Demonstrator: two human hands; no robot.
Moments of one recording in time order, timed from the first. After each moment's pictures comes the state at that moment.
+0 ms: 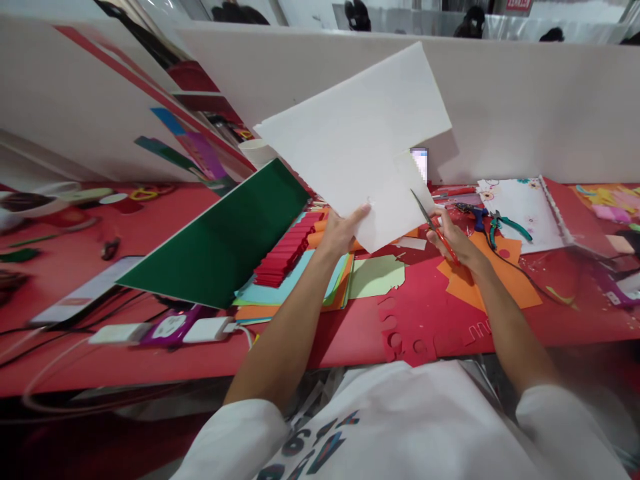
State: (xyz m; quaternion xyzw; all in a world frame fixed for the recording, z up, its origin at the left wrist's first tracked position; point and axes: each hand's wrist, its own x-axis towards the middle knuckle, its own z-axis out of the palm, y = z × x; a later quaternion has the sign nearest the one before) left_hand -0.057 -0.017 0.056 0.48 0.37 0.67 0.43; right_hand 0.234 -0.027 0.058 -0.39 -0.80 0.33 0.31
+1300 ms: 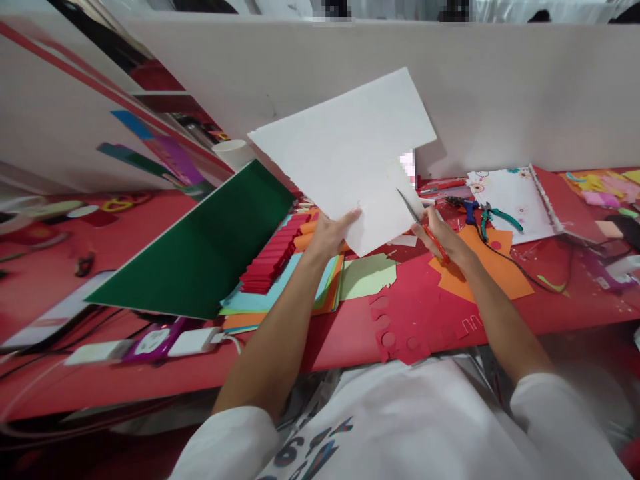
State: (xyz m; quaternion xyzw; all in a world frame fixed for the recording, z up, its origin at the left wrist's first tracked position) left_hand -0.064 -0.009 0.041 0.49 0.39 0.64 0.44; right_hand 0.221 -0.024 0.056 -0.45 -0.78 0.32 0.31
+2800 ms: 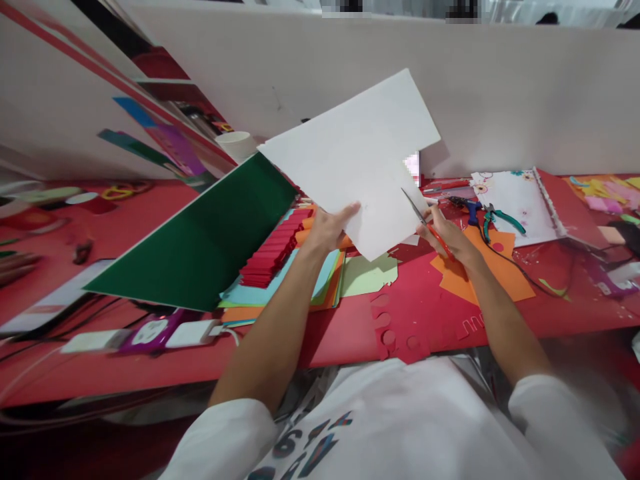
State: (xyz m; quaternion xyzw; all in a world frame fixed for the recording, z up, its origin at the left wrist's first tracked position) left_hand -0.067 -0.008 0.048 0.48 0.39 0.65 0.44; right_hand 0.229 -0.027 0.070 -0.44 -0.81 0.31 0.25
